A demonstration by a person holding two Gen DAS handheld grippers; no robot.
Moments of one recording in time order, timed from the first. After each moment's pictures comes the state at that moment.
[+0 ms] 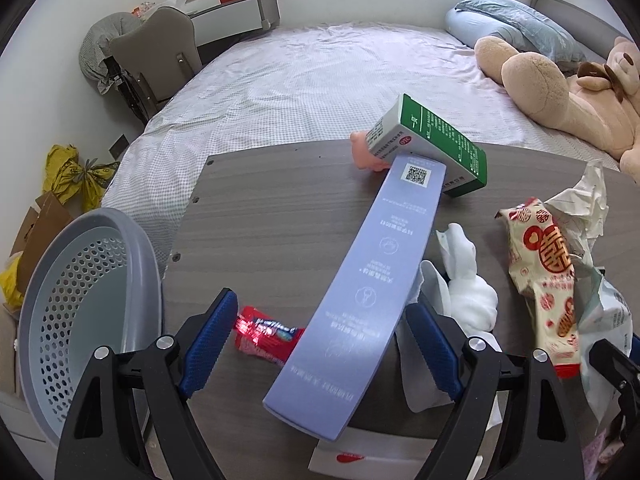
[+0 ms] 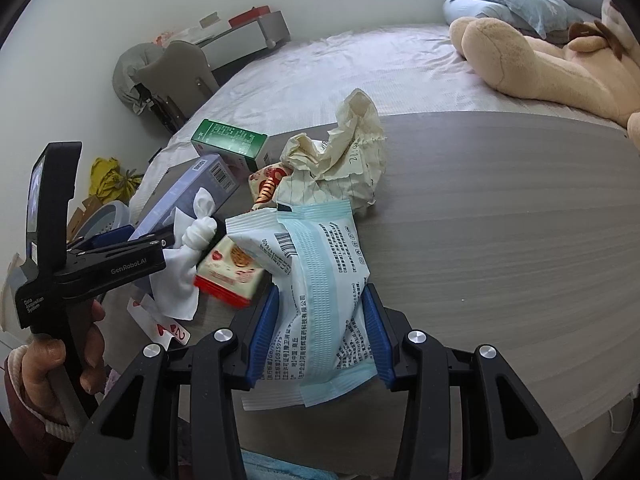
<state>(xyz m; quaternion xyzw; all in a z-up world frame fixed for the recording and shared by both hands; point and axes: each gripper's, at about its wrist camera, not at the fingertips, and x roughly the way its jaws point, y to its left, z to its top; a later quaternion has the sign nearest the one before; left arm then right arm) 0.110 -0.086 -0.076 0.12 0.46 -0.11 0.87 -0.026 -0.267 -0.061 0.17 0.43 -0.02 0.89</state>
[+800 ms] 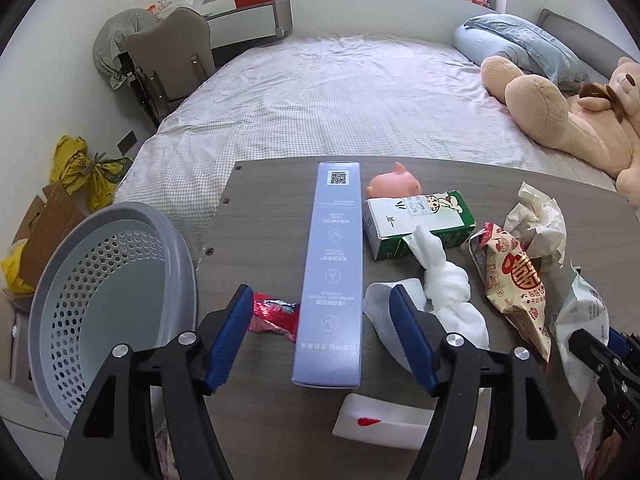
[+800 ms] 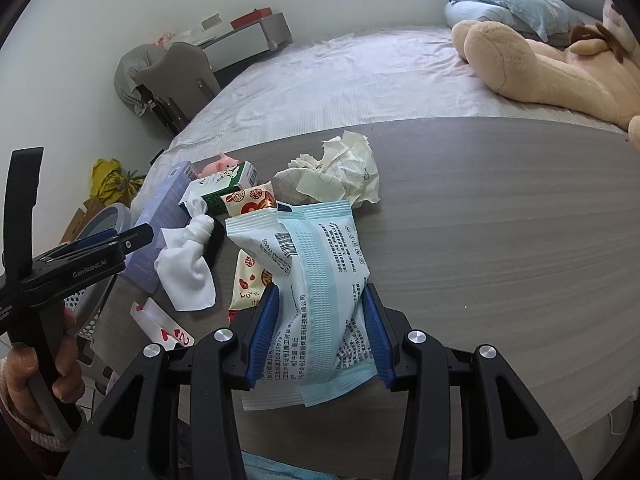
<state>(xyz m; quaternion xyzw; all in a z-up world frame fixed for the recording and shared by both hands) 0.087 -0.068 -0.048 0.10 0.45 -0.10 0.88 -0.025 -0.268 -0.059 0.17 0.43 -0.02 0.89</state>
